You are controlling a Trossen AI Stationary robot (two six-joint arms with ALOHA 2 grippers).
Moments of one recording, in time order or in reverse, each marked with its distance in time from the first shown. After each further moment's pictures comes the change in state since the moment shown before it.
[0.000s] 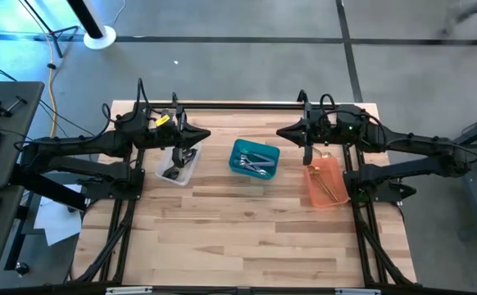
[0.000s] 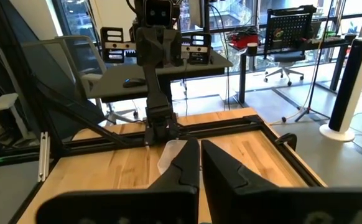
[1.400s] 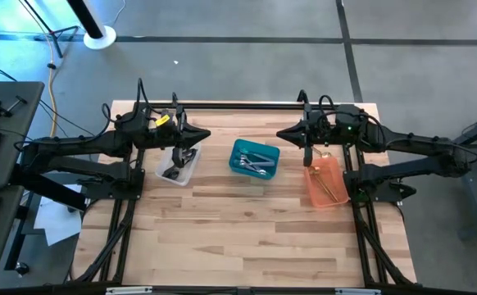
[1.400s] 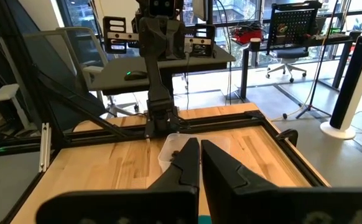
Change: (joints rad) left arm 0.000 0.000 0.000 0.000 0.000 0.000; right arm 0.000 0.000 0.000 -0.026 -0.012 -0.024
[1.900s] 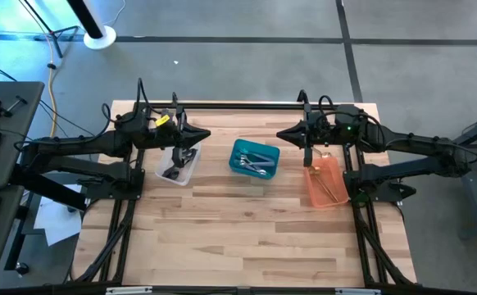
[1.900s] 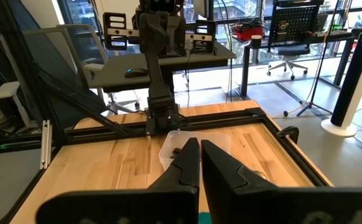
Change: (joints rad) left arm 0.000 0.000 0.000 0.000 0.000 0.000; right arm 0.000 0.000 0.000 -0.011 -0.003 0.000
